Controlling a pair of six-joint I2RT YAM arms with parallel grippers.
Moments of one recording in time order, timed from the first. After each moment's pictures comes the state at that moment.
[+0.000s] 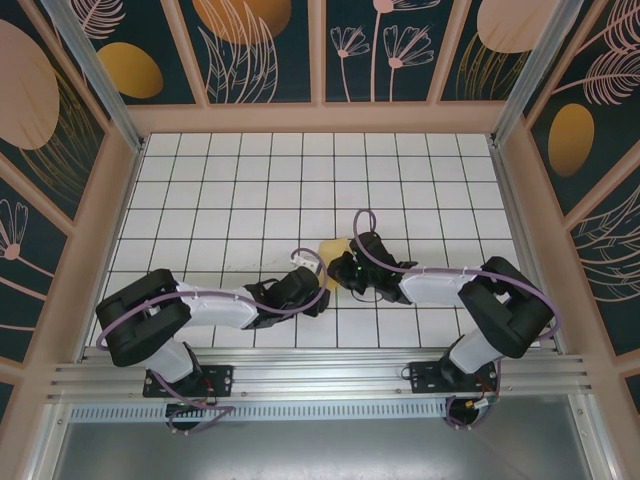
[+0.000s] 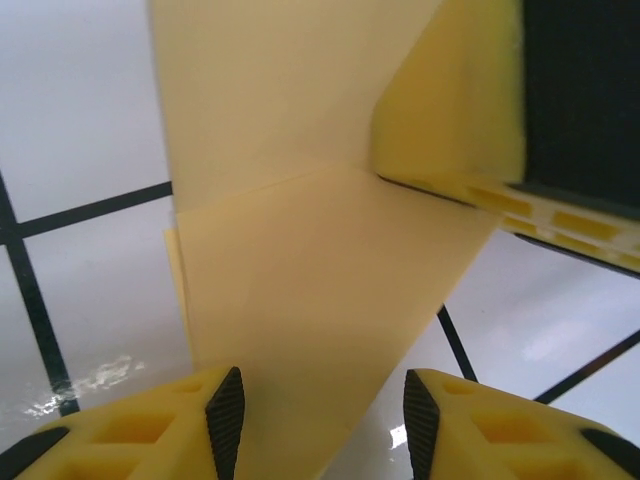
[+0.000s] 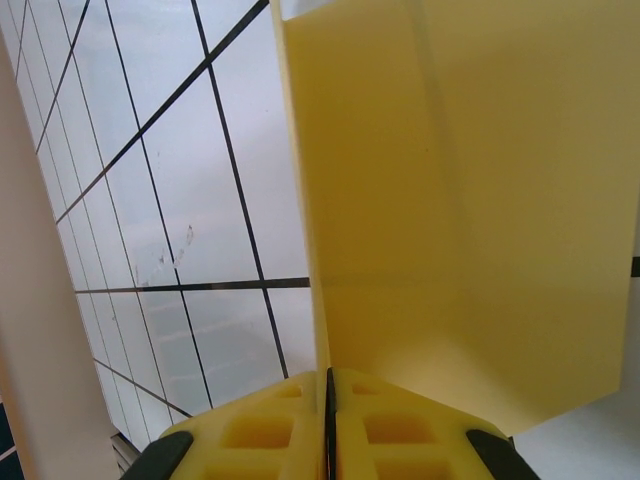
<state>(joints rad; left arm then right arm) -1.05 1.57 0.59 0.14 -0.17 -0.67 0.78 1.53 0.59 0.20 -0.21 1.23</state>
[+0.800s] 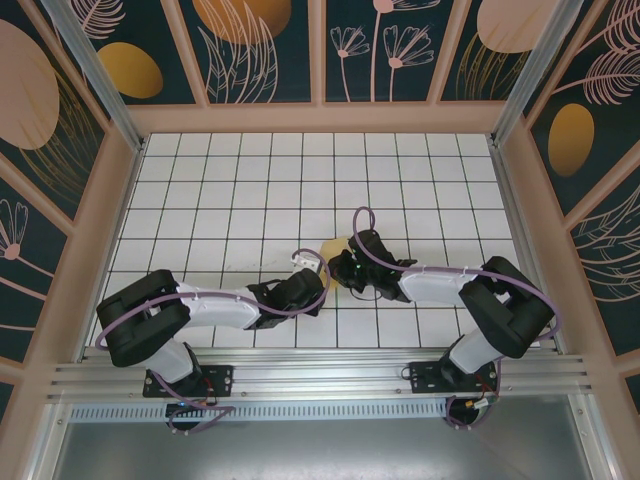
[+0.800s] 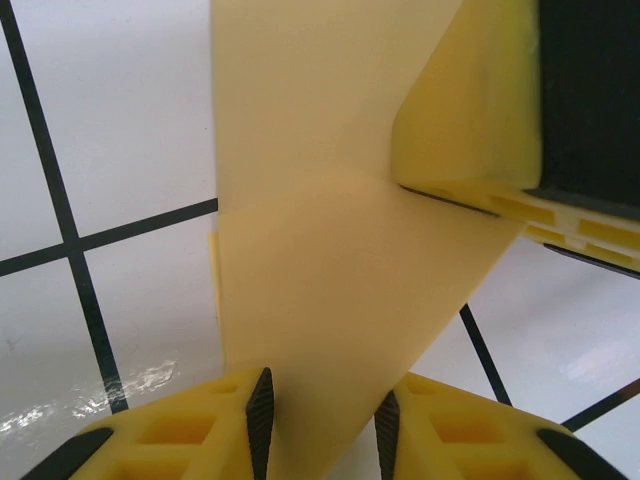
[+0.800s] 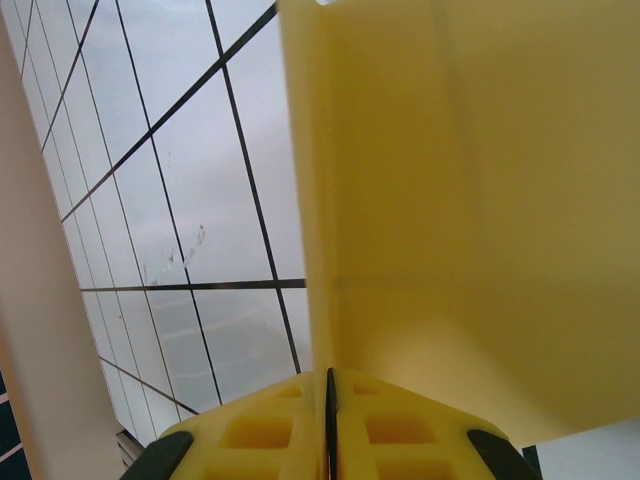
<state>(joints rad) -1.07 1.57 0.61 0.08 -0.27 -0.67 0.78 1.53 0.61 0.18 -0.22 1.23</state>
